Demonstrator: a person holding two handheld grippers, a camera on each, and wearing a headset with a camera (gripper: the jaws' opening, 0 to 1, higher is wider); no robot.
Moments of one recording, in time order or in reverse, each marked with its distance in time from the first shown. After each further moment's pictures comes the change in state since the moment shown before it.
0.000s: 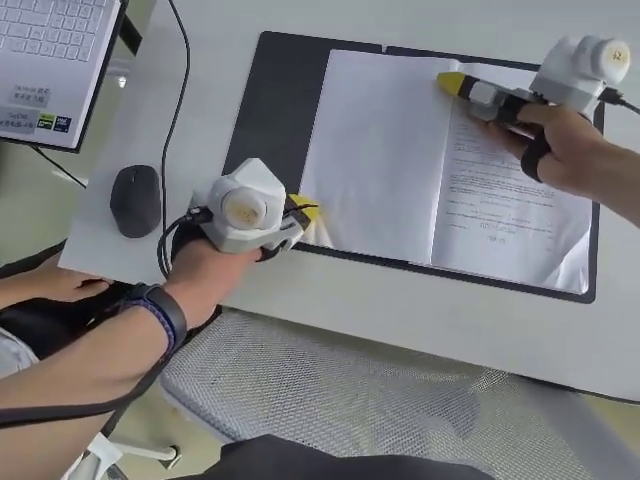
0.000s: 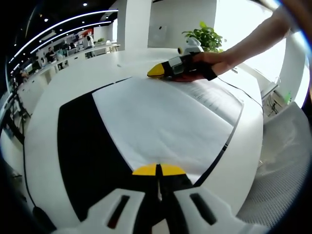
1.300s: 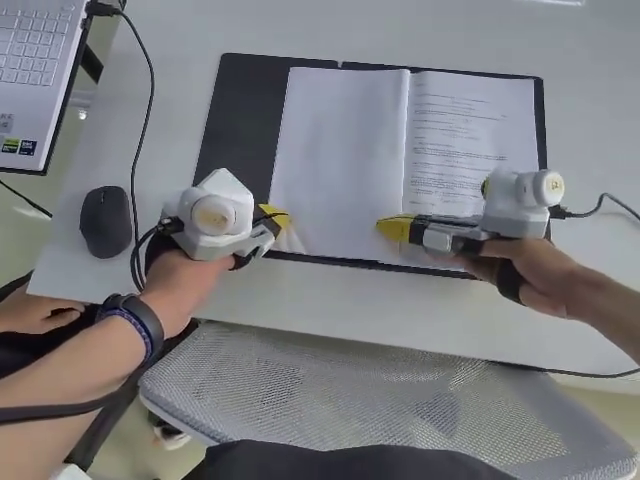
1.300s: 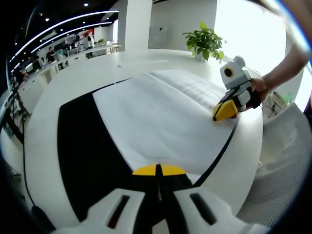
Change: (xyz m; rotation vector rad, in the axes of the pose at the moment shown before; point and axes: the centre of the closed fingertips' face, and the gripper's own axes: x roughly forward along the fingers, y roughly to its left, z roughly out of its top) left arm 0.002 0.000 -0.001 -0.007 -0.012 -0.003; right arm -0.081 0.117 -0.159 -0.045 0.243 0.220
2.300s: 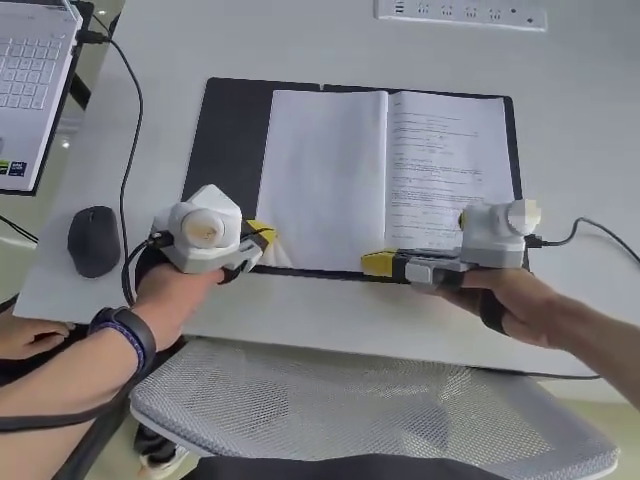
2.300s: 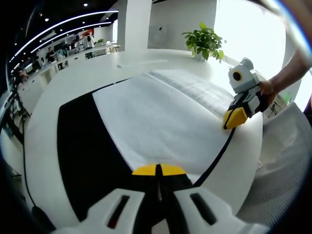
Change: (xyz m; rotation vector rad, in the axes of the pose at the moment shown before) left arm -0.001 -0.001 -0.001 0.002 0.007 -0.002; right arm -0.004 0.011 -0.018 0.028 0.025 -0.045
